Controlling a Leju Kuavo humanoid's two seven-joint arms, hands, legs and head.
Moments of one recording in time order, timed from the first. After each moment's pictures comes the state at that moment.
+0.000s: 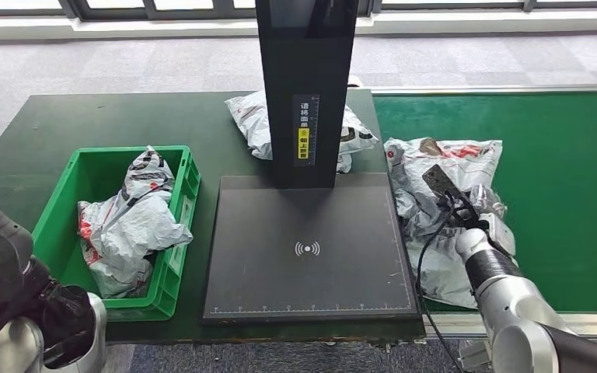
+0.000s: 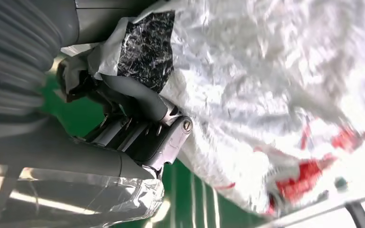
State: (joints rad) left arm -0.06 -0.16 0.01 -2.04 0.08 0.09 -0.70; right arm -0.81 -0.03 -0.34 -0.34 1.14 -0.31 -0.03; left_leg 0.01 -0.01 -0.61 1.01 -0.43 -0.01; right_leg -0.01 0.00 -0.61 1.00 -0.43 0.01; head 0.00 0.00
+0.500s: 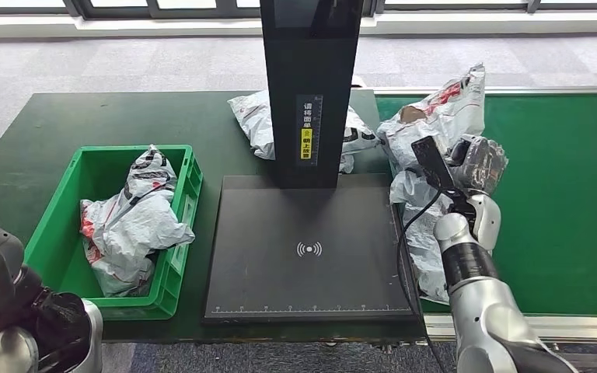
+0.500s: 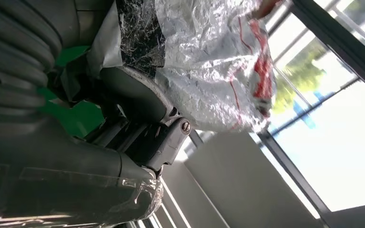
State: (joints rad) left arm -0.04 -0.16 0.01 -2.07 0.07 0.12 -0.70; right arm -0.66 0.12 -0.27 -0.77 1.04 -0.59 -0.29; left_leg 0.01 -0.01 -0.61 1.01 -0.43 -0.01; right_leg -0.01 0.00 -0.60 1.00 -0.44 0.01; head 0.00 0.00
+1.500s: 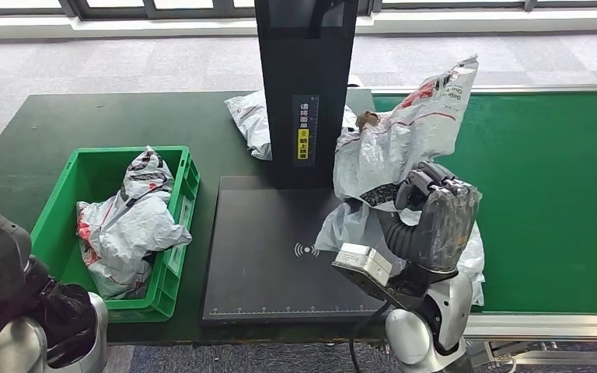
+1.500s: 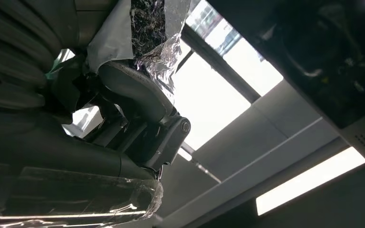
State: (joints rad) left arm -0.07 -0.18 0.01 -2.03 0.04 0.13 -0.69; right arm -0.14 0.17 0.26 -1.77 1.03 -0.53 -0.23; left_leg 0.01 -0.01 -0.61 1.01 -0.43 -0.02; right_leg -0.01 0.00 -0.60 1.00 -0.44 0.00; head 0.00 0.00
